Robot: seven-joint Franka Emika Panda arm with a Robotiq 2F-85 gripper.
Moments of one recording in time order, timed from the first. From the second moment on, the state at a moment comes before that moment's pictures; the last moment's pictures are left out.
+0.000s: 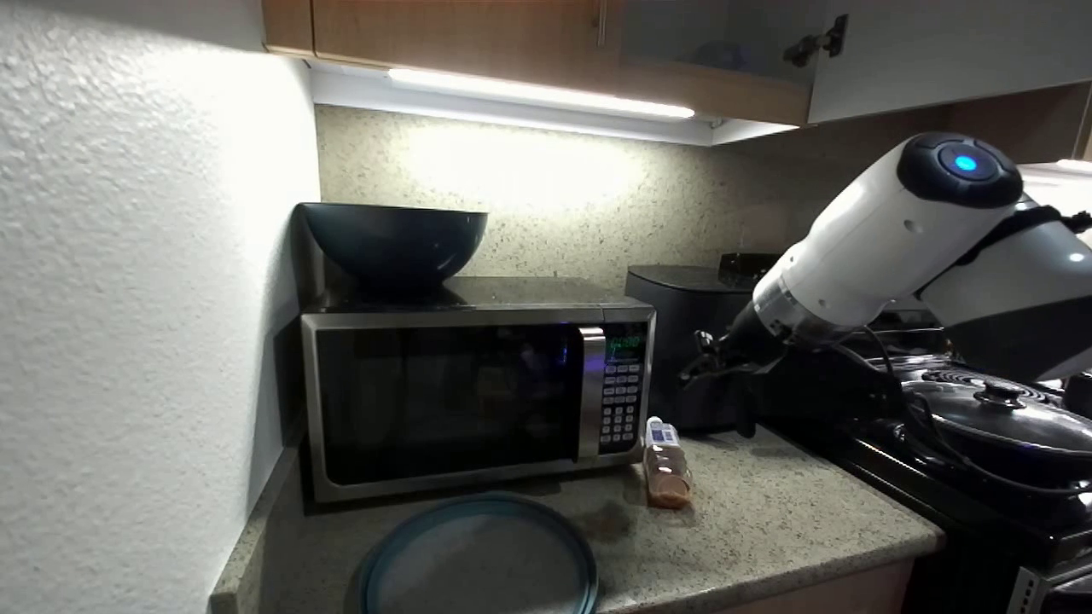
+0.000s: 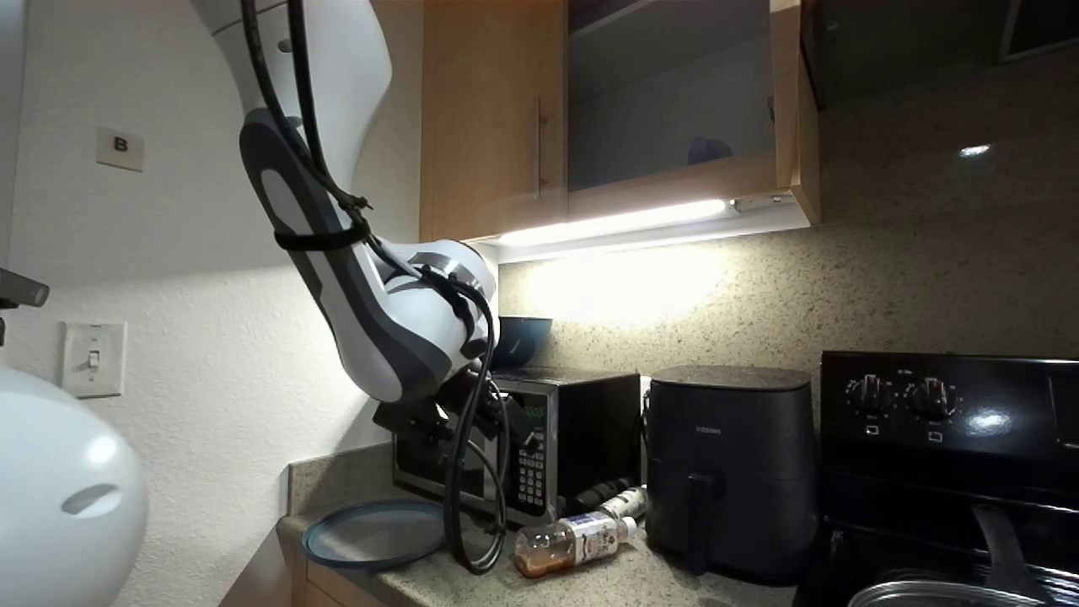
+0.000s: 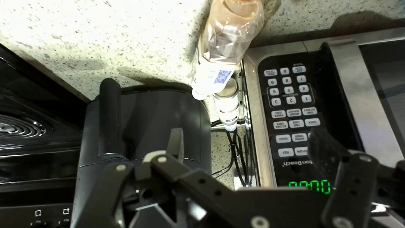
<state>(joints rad) 0.03 -0.22 -0.02 -2.59 -1.55 2.90 1.86</state>
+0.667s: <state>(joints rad) 0.03 -0.07 -0.02 -2.51 -1.43 2.94 1.76</state>
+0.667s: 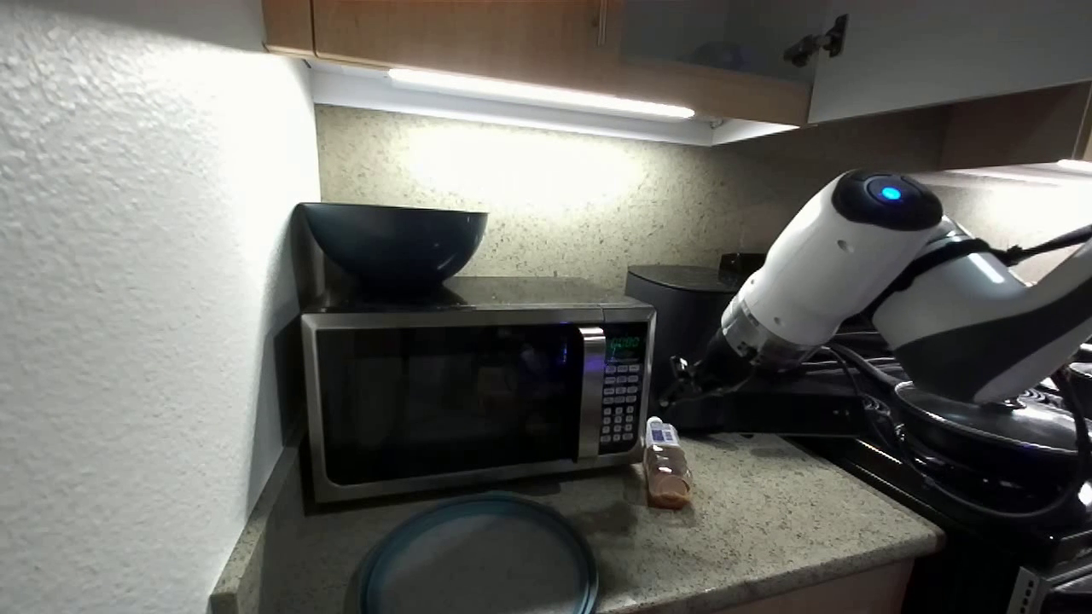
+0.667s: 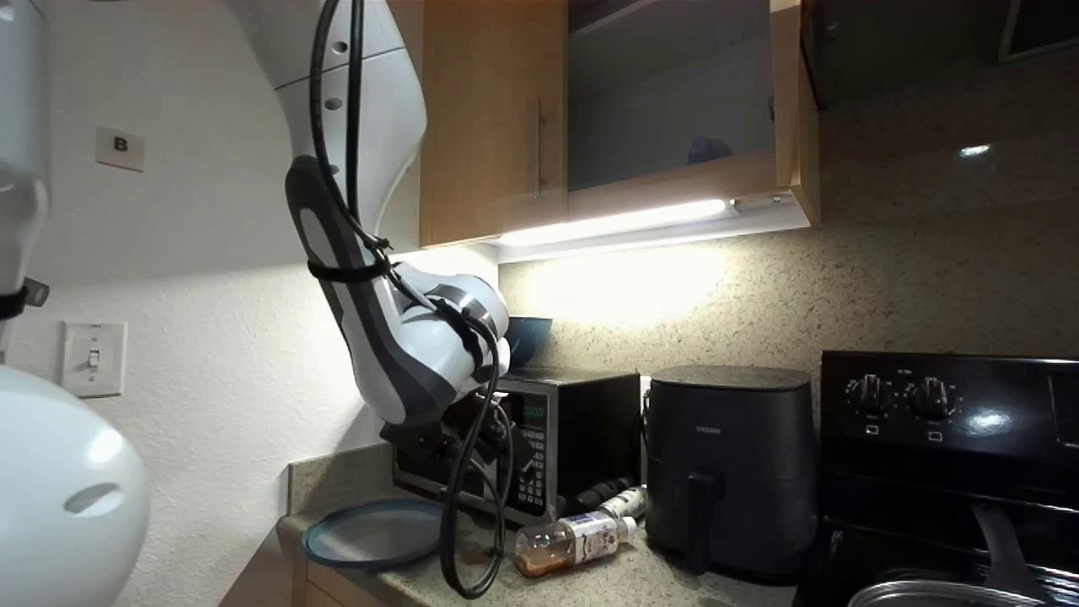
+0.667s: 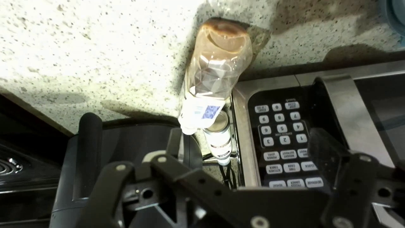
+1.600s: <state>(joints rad) 0.04 0.10 -0.01 -2.46 -1.12 2.90 1.53</state>
